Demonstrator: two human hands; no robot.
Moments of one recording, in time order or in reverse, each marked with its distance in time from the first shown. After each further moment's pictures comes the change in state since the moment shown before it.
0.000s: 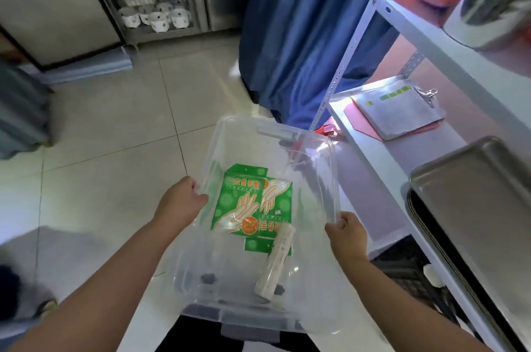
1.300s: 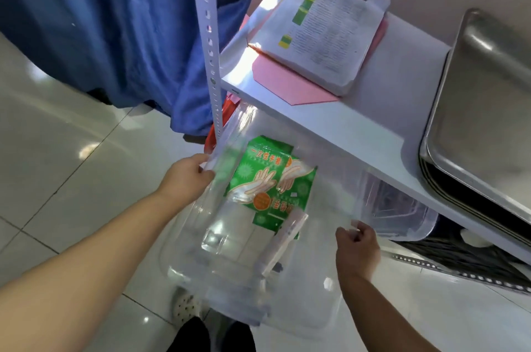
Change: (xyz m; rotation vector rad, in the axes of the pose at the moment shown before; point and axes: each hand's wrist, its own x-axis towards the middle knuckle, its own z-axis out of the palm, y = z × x) left_hand 0.348 0.188 0.287 0.174 -0.603 0.513; right_hand 0.225 0.090 0.119 0.398 0.757 0.677
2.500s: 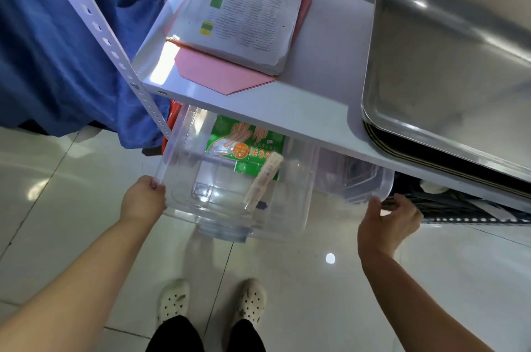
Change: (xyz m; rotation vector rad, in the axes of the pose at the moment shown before) left_hand 0.026 -0.031 0.052 -0.171 0.092 -0.230; right_hand 0.054 0.015 -0.064 -0.009 0.356 -0.123
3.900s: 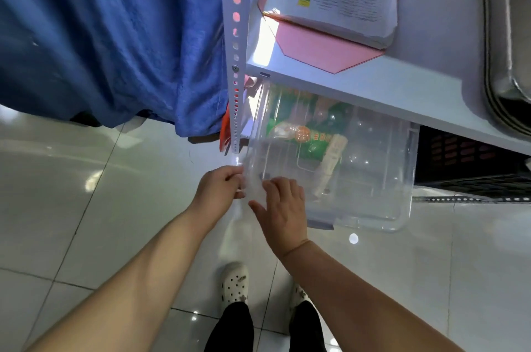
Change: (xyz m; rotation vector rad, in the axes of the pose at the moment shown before) left_hand 0.031 -0.021 -0.065 -0.188 -0.427 0.107; right_hand -0.257 -0.103 0.172 -0.350 -0.465 -0.938
